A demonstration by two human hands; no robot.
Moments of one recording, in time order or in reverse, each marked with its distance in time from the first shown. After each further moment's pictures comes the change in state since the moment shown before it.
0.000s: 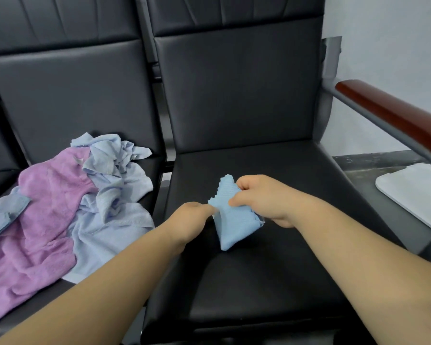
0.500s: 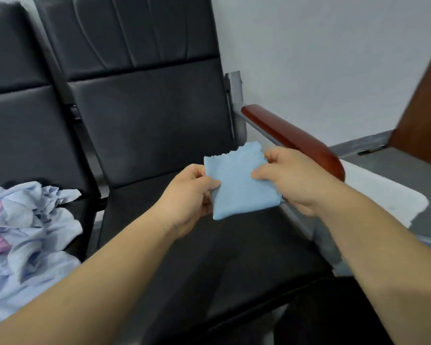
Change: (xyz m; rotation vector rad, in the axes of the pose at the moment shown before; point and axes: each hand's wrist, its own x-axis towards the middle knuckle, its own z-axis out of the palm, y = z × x) left_hand -0.058 0.138 0.094 -0.395 -0.297 0.360; right_hand -0.133 0.008 -0.127 0.167 0.552 -0.076
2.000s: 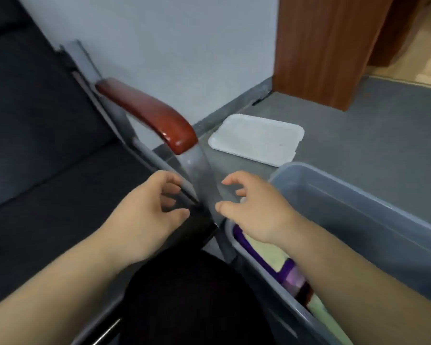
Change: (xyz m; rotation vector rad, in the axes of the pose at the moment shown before) left_hand -0.030 -0.052 0.169 0.968 -0.384 0.234; right_hand -0.152 0.144 -0.117 -0.256 0.292 0.252
